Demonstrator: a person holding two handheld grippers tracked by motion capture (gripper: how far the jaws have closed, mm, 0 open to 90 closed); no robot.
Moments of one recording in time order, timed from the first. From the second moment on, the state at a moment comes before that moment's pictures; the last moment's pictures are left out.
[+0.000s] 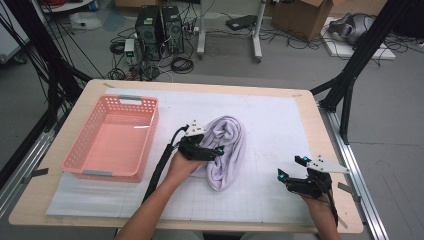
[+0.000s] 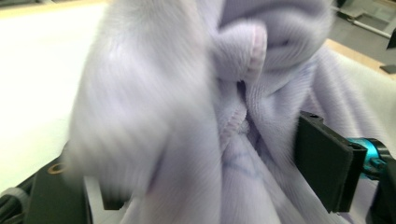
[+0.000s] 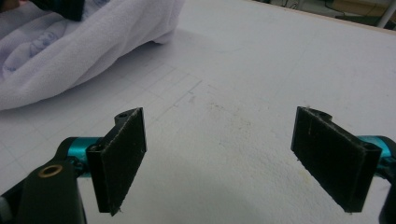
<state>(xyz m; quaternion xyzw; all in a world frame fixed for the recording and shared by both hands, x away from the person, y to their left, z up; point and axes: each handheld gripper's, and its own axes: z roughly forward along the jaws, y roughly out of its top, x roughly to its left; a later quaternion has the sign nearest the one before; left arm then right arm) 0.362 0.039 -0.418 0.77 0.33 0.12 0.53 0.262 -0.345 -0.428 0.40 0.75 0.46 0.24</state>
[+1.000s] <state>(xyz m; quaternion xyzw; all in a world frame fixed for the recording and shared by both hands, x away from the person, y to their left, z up) 0.300 0.100 -0.435 0.73 0.31 0.17 0.59 0.281 -0.337 -0.433 0.43 0.75 0.46 0.22</state>
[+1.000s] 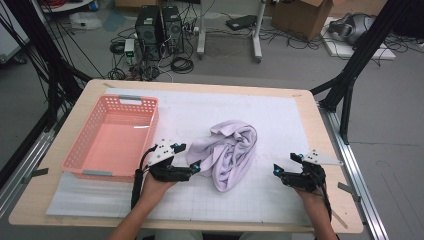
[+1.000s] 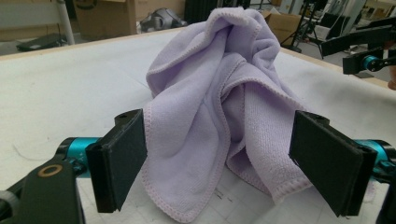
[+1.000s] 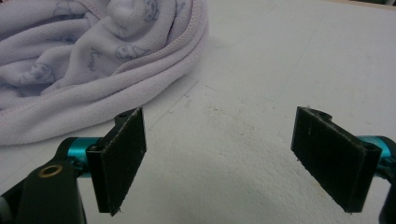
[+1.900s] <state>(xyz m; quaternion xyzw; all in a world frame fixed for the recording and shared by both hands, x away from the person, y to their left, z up) 0.300 0.081 -0.436 0.74 0.29 0.12 0.59 0.311 -0.275 -0.450 0.42 0.80 0.40 0.14</state>
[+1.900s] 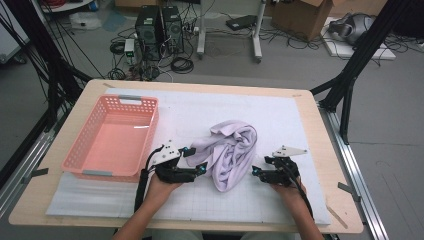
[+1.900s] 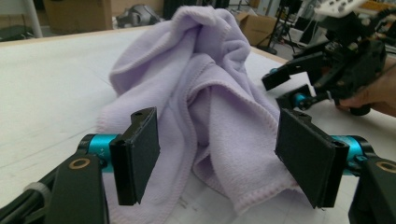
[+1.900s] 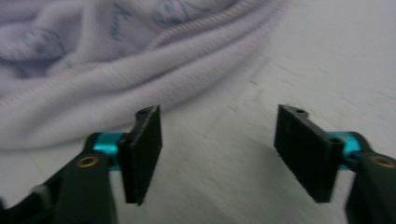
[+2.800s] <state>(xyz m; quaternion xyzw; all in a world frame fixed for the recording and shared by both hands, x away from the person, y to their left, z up) 0.291 0.087 -0.445 0.80 0.32 0.11 0.50 0.272 -0.332 -0.430 0.45 0.79 0.38 0.17</state>
